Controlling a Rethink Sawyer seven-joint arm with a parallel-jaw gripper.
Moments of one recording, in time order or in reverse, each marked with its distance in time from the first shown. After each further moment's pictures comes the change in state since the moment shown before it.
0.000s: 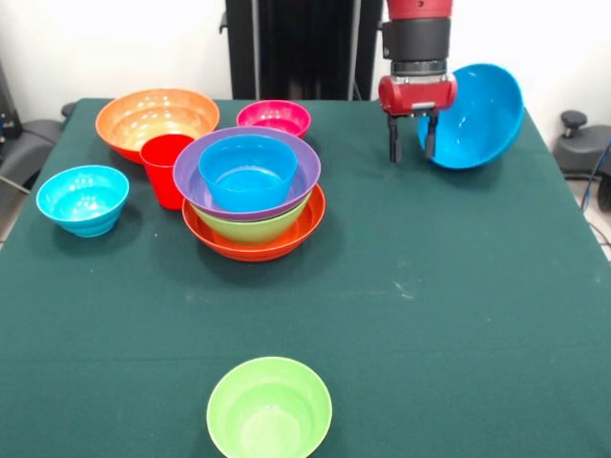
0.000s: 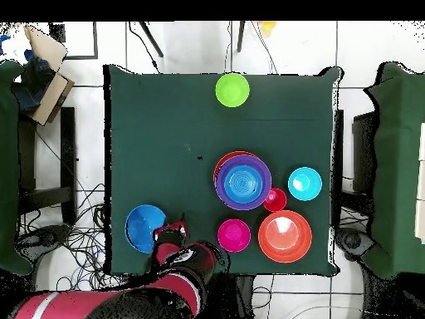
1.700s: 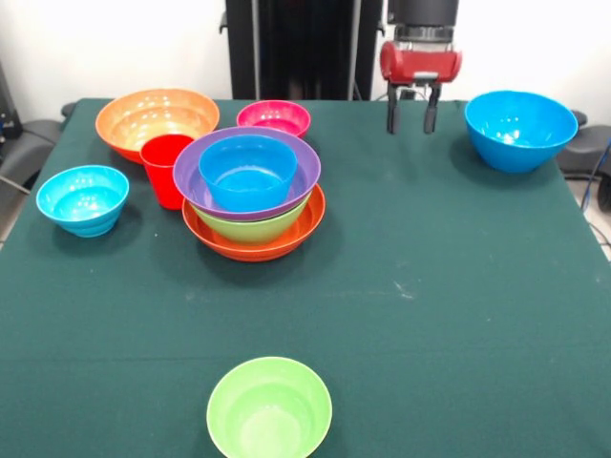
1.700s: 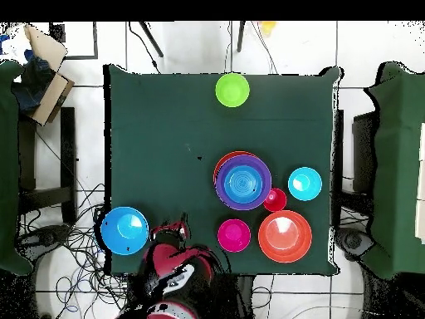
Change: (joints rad) arm 0.011 -0.199 -0.010 0.057 0.016 0.177 0.000
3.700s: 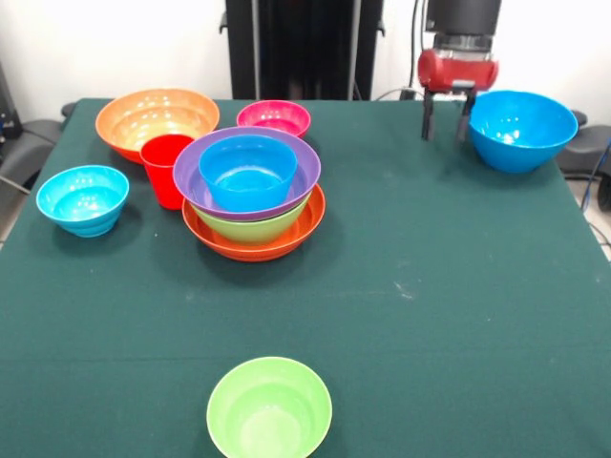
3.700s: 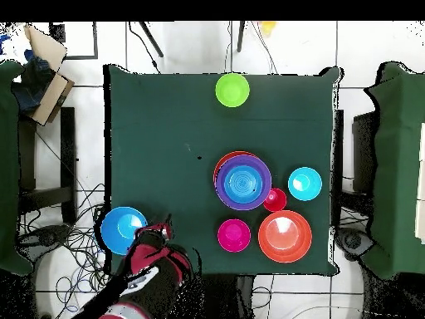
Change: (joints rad) arm 0.183 0.105 -0.046 -0.049 0.167 -0.015 0.001
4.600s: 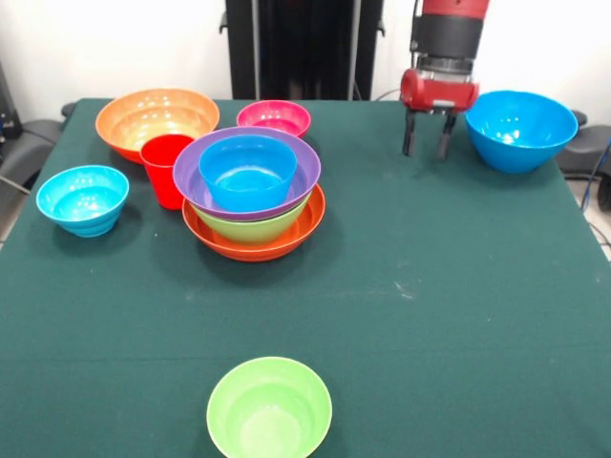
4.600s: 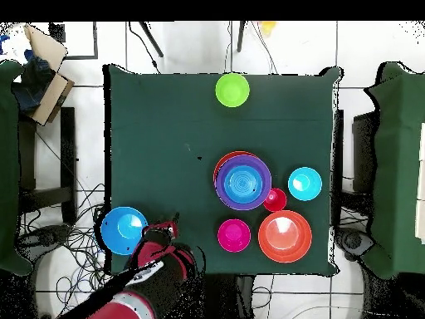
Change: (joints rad) arm -0.004 0.044 -0.023 -0.016 0.025 -0.014 0.000
